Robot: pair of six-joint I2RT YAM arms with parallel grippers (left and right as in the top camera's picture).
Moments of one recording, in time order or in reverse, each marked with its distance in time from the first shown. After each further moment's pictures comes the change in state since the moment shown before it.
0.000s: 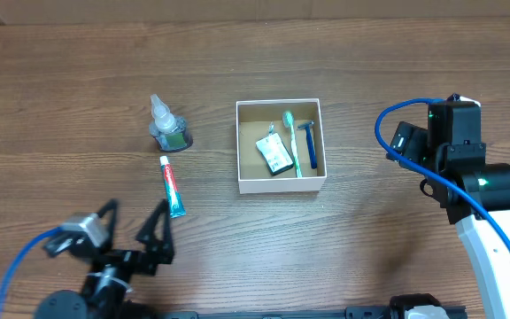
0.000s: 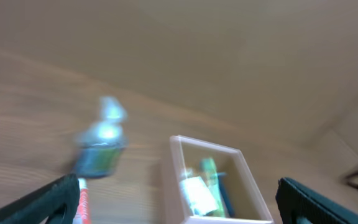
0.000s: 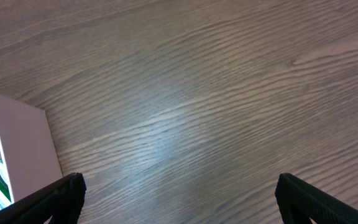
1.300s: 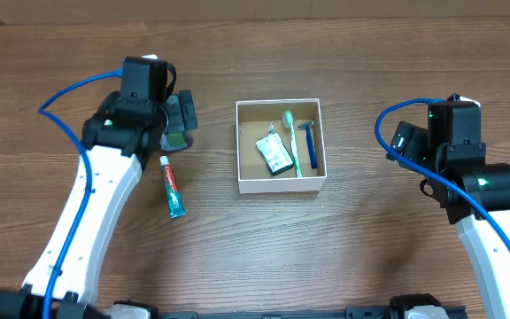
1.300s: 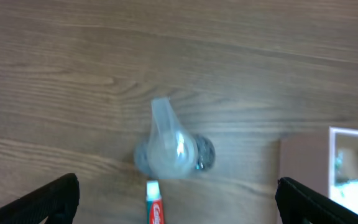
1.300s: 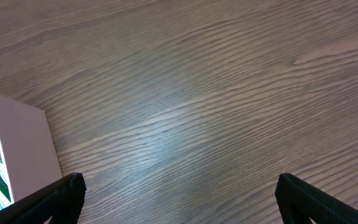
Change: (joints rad) left arm 0.001 1.287 0.578 -0.034 -0.215 0.136; right arm 0.000 0.001 0.000 0.000 0.000 0.000
